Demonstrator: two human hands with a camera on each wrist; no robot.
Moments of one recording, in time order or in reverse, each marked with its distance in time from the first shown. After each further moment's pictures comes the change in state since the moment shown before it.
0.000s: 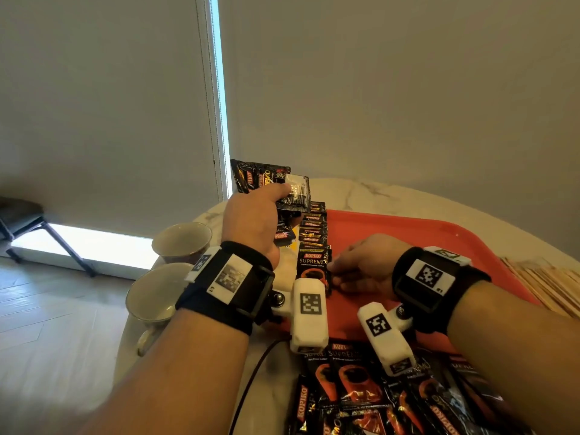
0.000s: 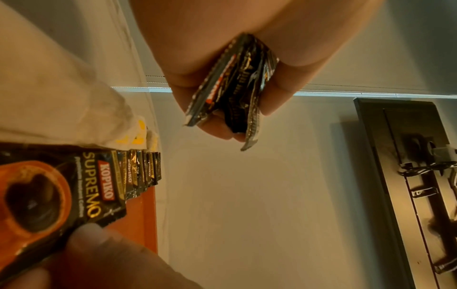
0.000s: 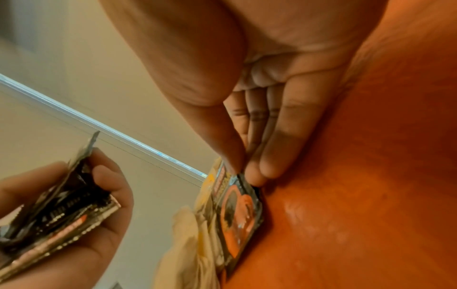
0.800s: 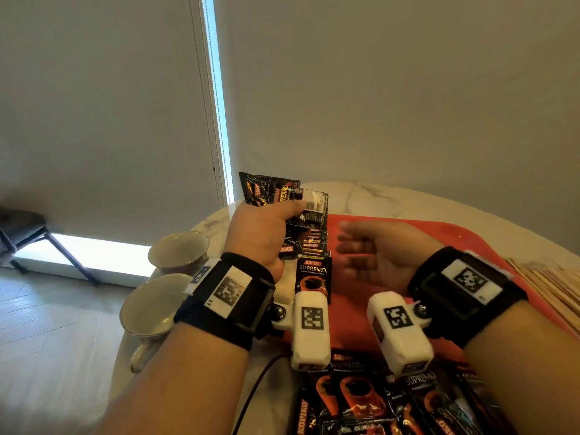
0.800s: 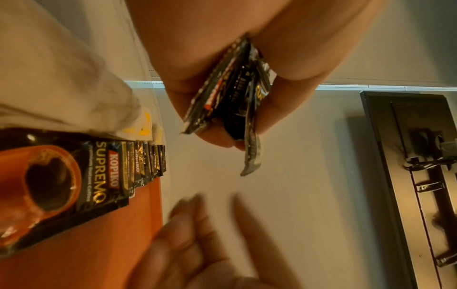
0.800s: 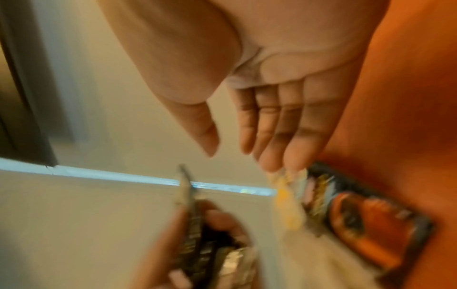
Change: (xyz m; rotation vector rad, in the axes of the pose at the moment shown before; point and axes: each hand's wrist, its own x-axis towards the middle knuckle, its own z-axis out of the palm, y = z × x) left_hand 0.001 -0.008 0.003 0.051 -0.077 -0.028; right_hand -0.014 -0.014 -0.014 0.341 -0.066 -0.104
